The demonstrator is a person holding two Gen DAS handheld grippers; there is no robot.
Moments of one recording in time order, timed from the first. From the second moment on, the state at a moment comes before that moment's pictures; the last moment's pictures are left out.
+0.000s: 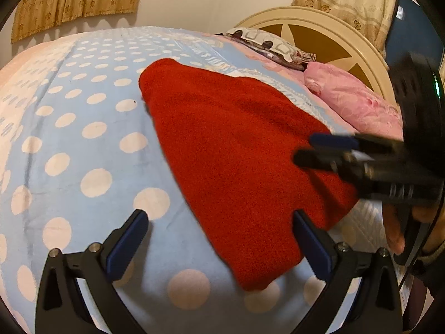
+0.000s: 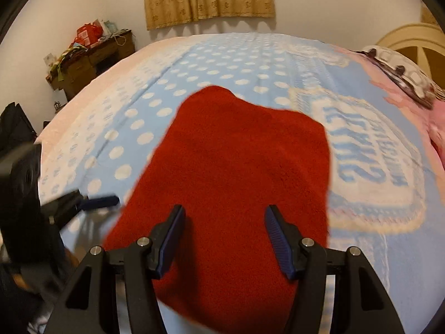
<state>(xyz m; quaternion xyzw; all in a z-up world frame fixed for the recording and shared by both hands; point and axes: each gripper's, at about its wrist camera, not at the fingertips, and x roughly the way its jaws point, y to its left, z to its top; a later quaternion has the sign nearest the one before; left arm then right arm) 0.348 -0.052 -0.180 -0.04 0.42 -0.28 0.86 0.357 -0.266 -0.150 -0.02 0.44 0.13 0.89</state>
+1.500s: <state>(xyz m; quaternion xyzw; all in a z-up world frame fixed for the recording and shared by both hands) 0.367 -0.072 -0.174 -0.04 0.44 -0.23 0.87 0.436 -0.396 -0.181 0.20 0.44 0.14 0.86</state>
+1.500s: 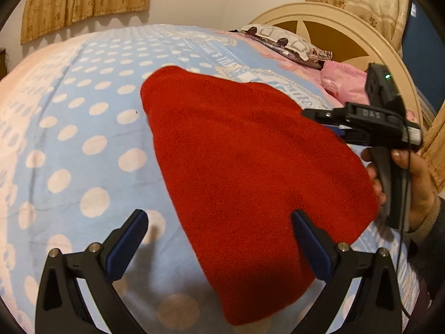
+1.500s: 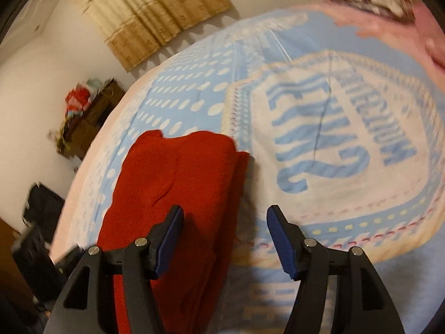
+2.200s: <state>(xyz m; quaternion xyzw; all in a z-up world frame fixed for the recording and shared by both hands) 0.374 -0.066 -0.187 -0.09 0.45 -0.27 0.85 0.493 -0.378 -0.210 0.27 0.43 0.20 0.84</state>
